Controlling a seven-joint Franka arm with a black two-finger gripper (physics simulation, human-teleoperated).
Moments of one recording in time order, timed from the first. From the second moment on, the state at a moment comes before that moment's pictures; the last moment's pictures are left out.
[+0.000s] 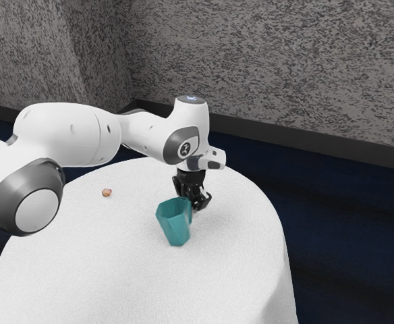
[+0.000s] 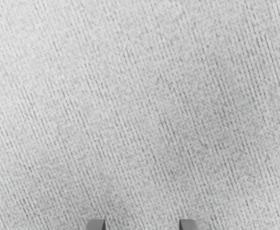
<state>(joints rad) -0.31 0.66 0.17 -1.51 -0.07 2.03 0.21</state>
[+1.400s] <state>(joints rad) -0.06 0.71 0.03 -1.39 -0.01 1.53 0.12</state>
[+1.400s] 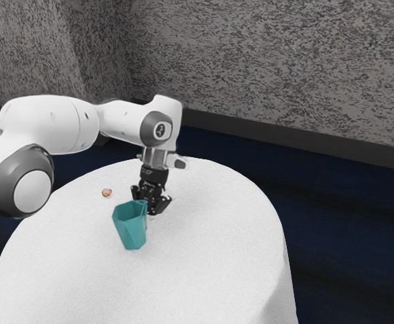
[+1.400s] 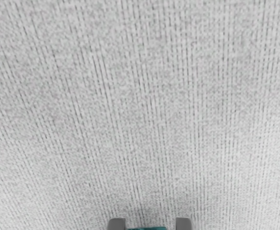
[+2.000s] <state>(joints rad) -0.06 0.69 0.05 -1.35 -0.01 1.68 0.11</state>
